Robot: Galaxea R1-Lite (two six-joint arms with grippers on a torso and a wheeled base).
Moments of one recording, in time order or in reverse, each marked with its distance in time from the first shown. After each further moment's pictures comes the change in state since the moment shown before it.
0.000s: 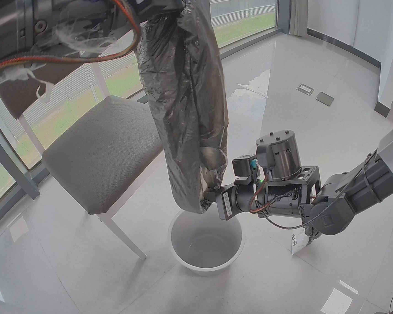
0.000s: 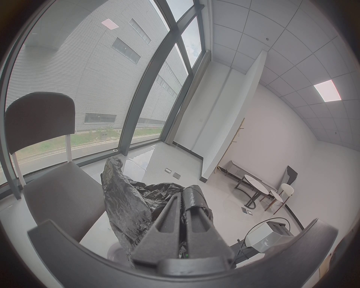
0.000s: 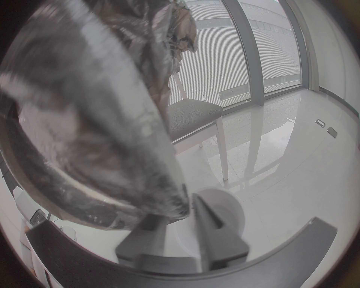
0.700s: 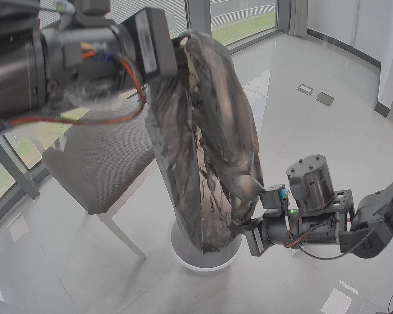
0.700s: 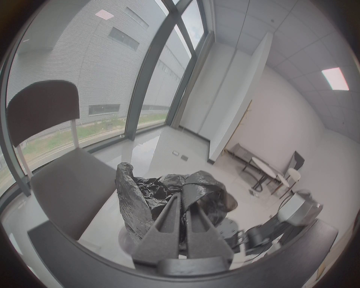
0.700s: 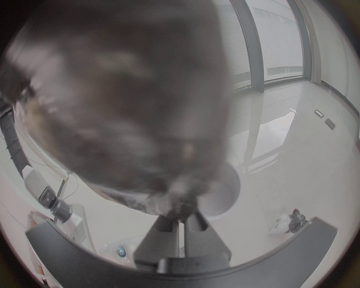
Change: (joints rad) left arm 0.004 -0.033 0.201 0.056 0.017 -0.002; right arm 0.040 -0.206 0.365 0.002 -0.001 0.001
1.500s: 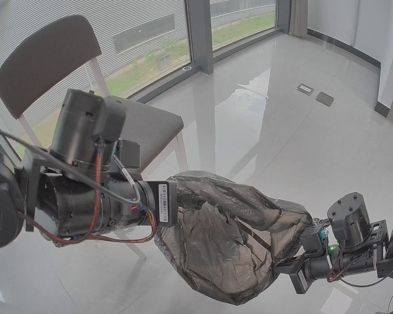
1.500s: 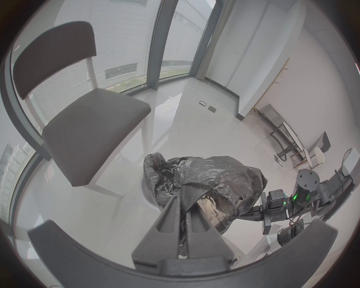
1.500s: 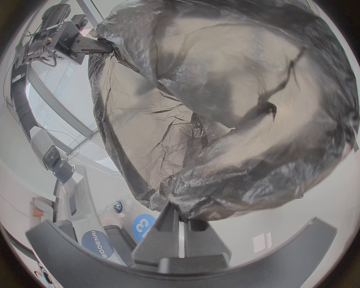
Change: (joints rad) left arm 0.118 0.081 0.341 0.020 -0.020 -0.128; right arm -0.038 -0.121 0.297 0.001 0.015 -0.076
